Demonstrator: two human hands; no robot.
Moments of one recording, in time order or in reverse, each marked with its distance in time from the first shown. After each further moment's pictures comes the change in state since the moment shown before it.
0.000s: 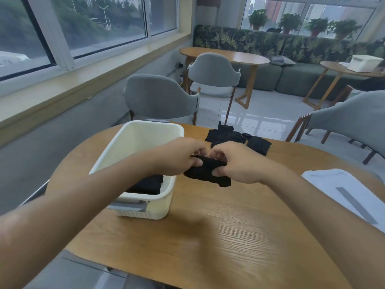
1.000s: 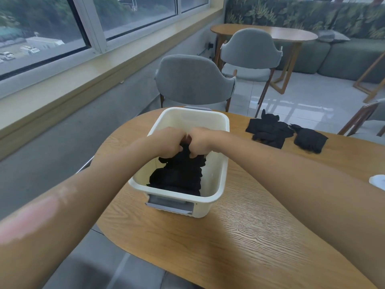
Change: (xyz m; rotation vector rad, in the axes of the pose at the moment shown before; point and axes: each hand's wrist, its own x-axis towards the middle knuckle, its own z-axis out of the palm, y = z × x) left_hand 0.000 -0.166 -0.009 0.255 -0.007 -0.405; right_hand 0.197 -0.088 0.097 -0.136 -0.282 0.031
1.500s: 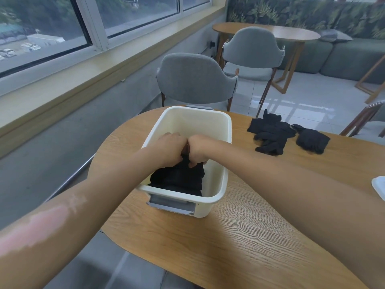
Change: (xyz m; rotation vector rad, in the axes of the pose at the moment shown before) left_hand 0.001 -0.004 0.025 0.137 0.043 0.038; right_hand 0.011 -0.005 0.022 -0.193 -0.079 0.048
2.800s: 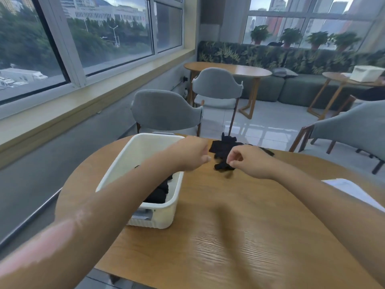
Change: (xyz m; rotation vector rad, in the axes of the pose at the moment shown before) left_hand -0.026 0.153 -0.089 -0.198 0.147 0.215; right_hand -0.187 0.183 -0.011 0.305 0.471 -0.004
